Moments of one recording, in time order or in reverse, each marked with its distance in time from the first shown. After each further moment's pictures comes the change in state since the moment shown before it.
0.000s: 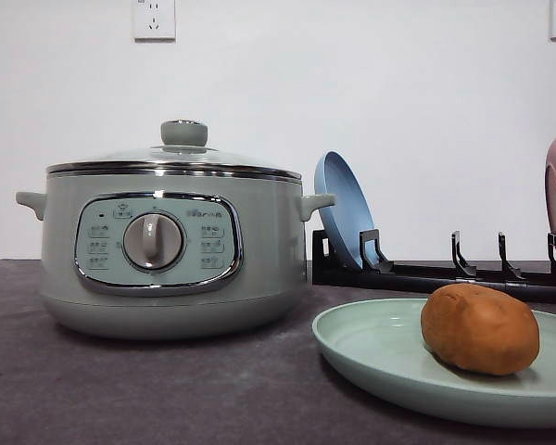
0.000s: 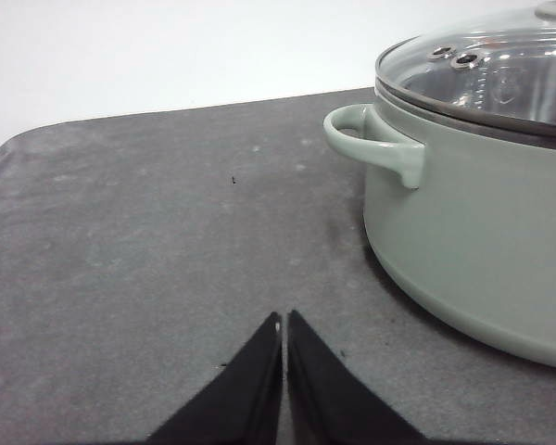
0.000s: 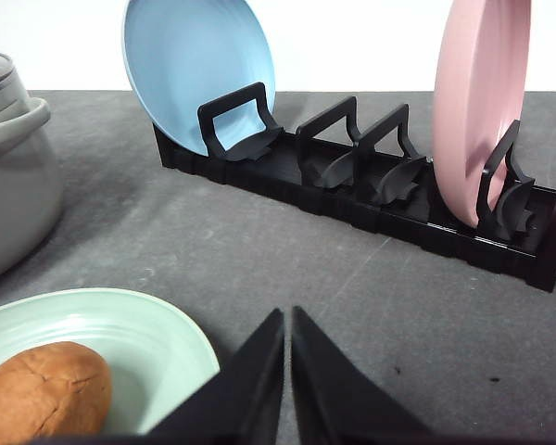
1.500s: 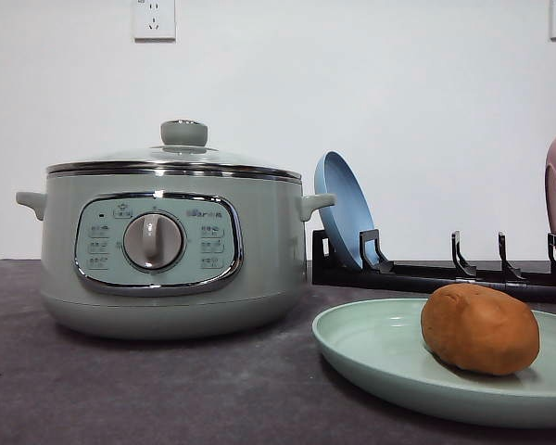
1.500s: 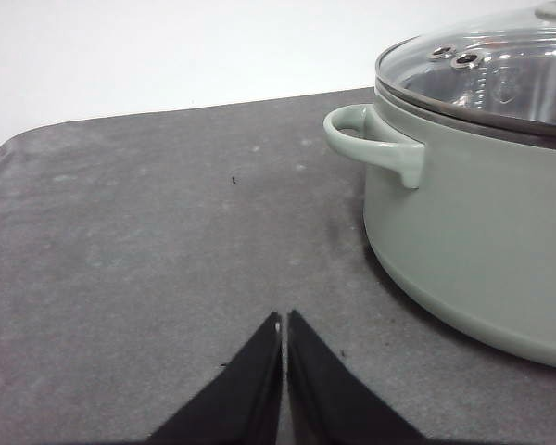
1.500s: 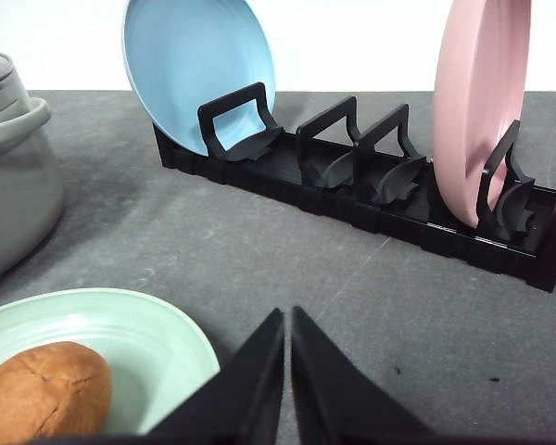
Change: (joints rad) left_arx 0.000 0.000 0.000 0.000 0.000 0.000; right_arx 0.000 0.000 0.000 0.000 0.000 0.000
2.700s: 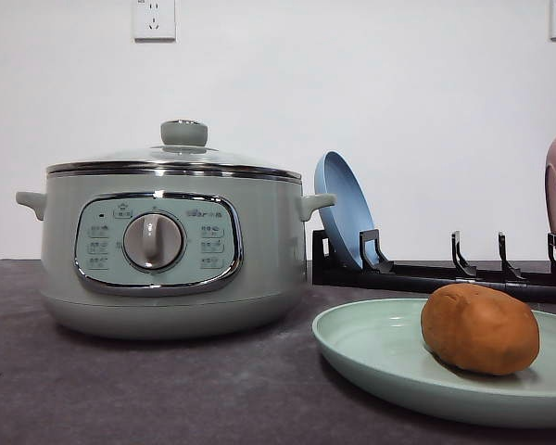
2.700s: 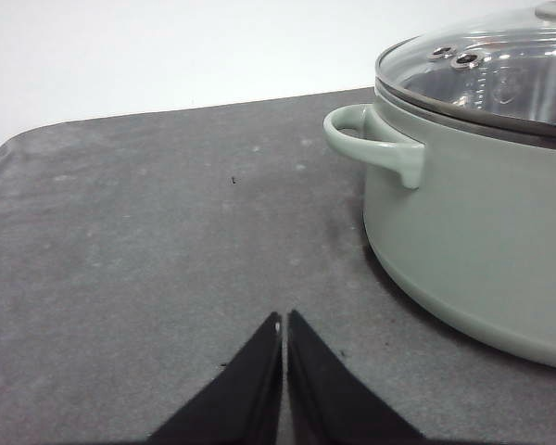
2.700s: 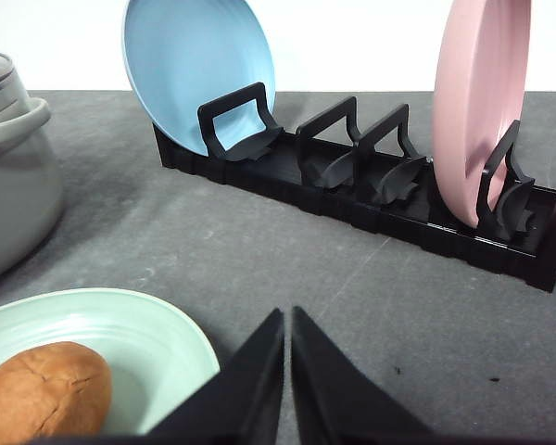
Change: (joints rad) left_arx 0.000 0.000 0.000 0.000 0.000 0.000; right_arx 0.000 0.000 0.000 0.000 0.000 0.000
